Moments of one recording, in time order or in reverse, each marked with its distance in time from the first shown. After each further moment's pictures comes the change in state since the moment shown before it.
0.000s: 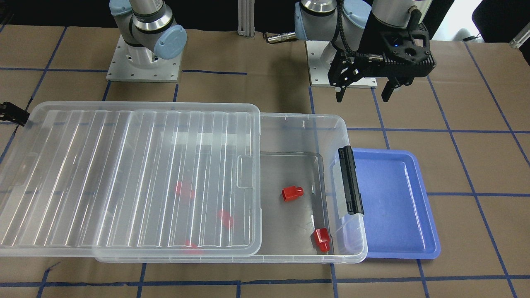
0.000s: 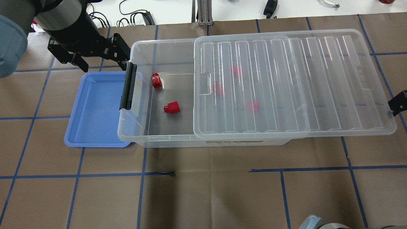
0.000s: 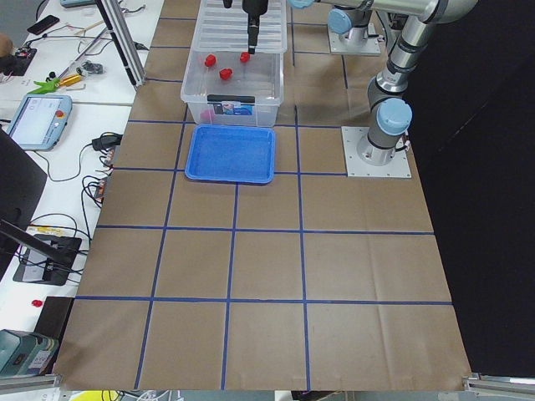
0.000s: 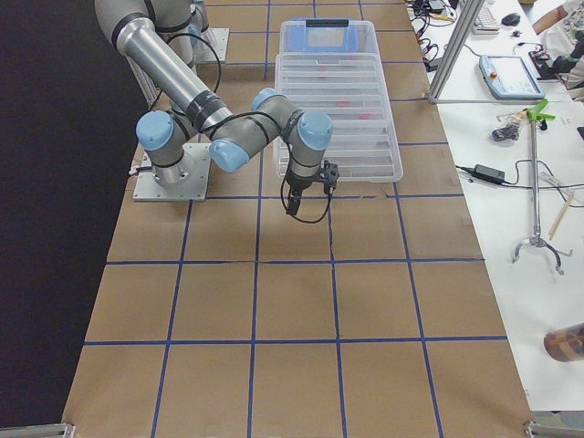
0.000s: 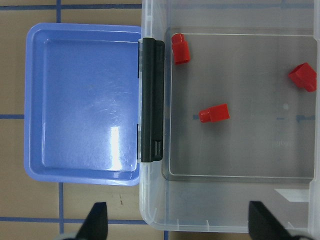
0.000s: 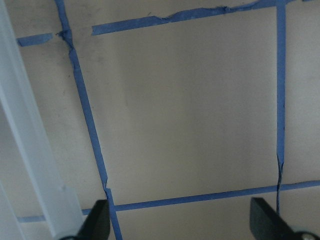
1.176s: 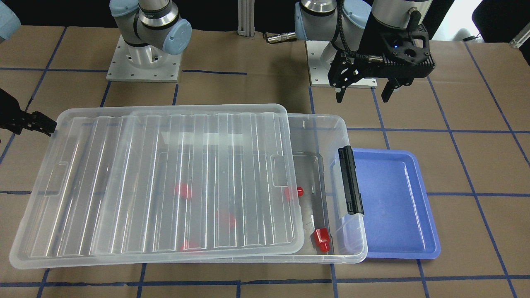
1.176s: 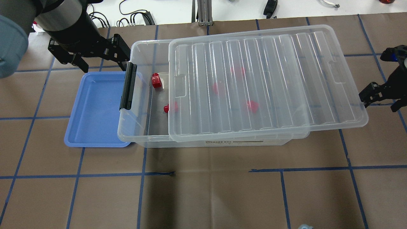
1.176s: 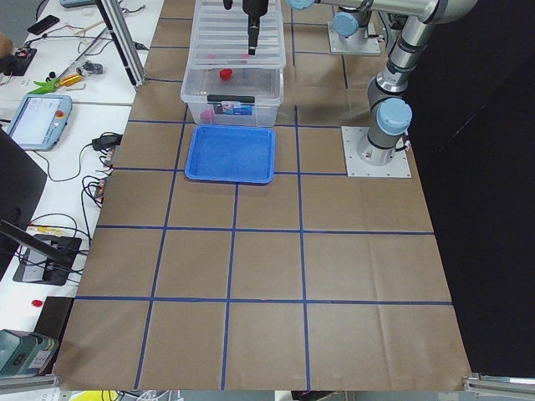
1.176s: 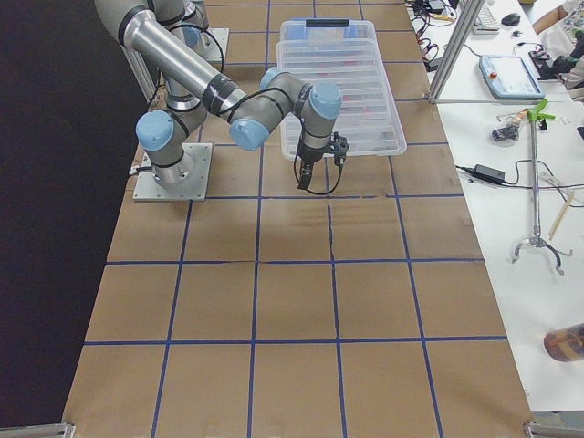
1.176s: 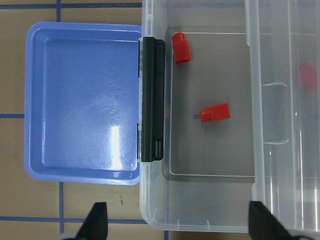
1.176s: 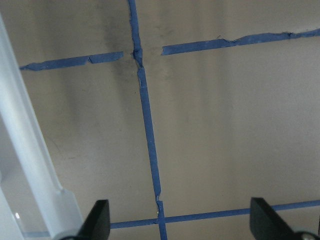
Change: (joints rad) left arm 0.000 0.001 -0.002 0.000 0.001 0.000; right arm 0.159 -0.013 0.002 -0.003 0.007 0.129
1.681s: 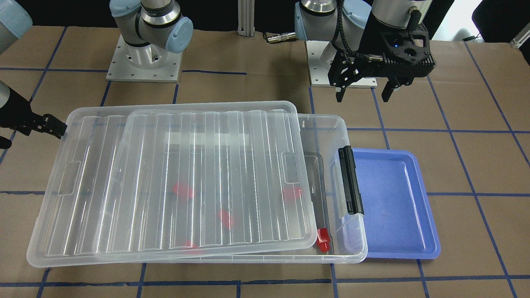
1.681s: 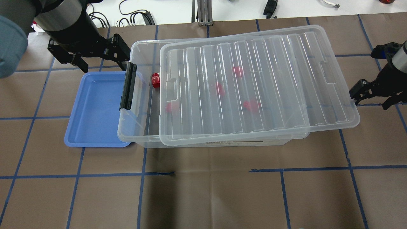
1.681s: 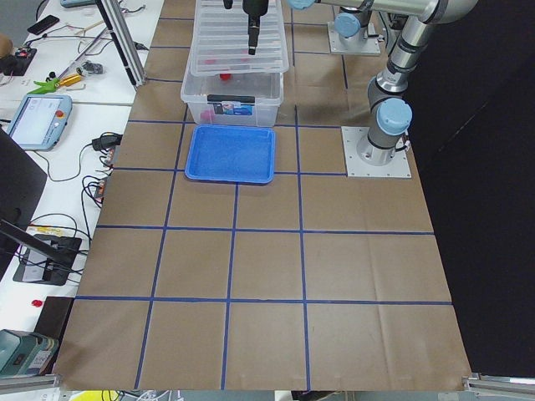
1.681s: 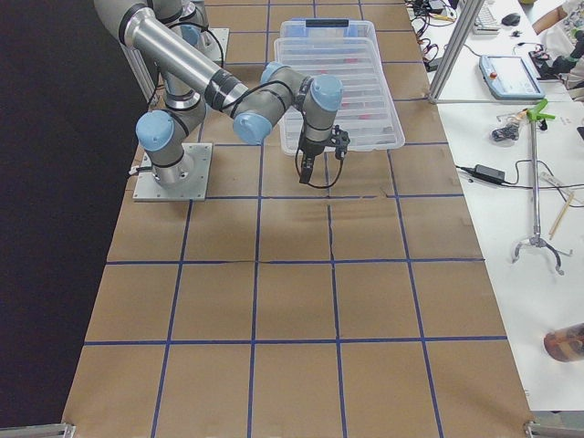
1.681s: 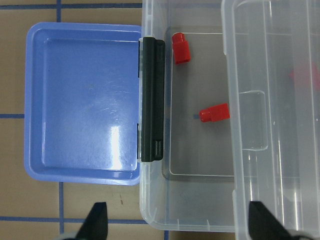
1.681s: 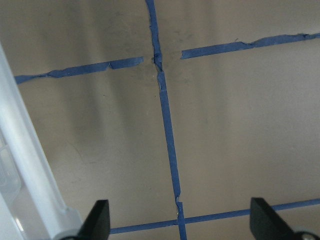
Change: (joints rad) left arm 0.000 0.001 0.000 0.000 0.000 0.000; right arm 0.058 -0.007 0.001 0.001 -0.002 0.083
